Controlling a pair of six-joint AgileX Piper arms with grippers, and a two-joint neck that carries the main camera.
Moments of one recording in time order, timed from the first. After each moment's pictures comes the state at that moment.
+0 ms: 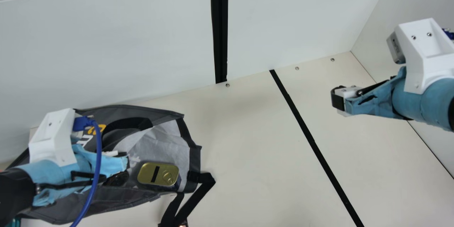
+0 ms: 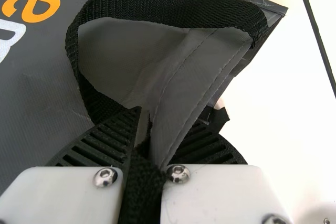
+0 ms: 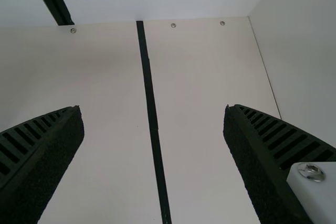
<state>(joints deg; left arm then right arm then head) -23.9 87.1 -79.9 -15.1 53.8 -5.7 -18.6 67.1 -89.5 2.5 69.9 -12.0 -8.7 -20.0</state>
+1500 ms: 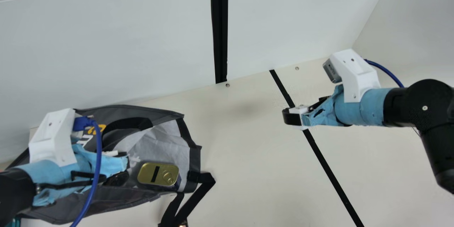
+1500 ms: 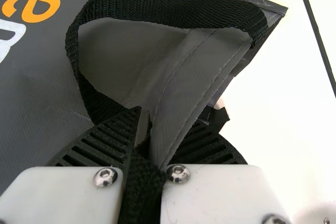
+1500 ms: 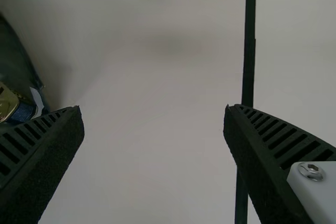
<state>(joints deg) -23.9 87.1 -79.9 -15.1 53.8 -5.7 -20.6 75.2 -73.7 28.2 61.4 -31.5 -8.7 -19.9</state>
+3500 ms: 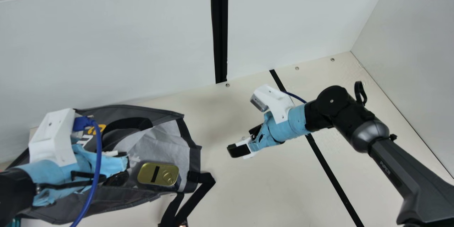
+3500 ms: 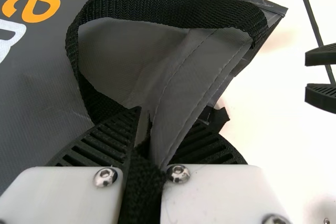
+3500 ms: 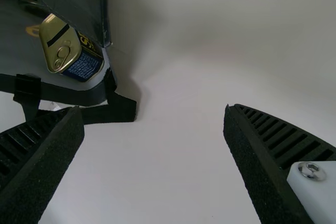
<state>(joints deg) -23.9 87.1 -79.9 -15.1 53.8 -5.7 -7.0 94.8 -66.9 46.4 58.0 -53.5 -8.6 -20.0</state>
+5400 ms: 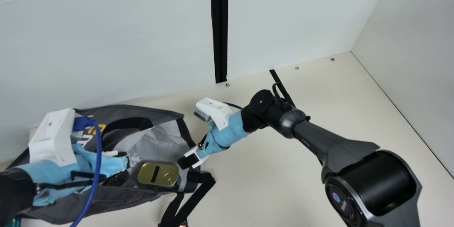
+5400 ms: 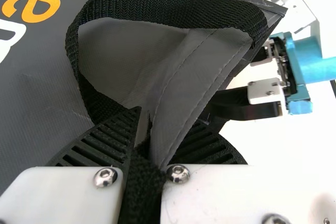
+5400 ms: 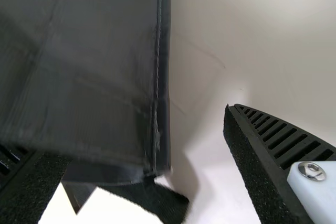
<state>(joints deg) -23.9 87.1 -79.9 -15.1 53.8 -5.7 9.4 115.0 -80.0 55.1 54.8 -54.7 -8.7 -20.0</state>
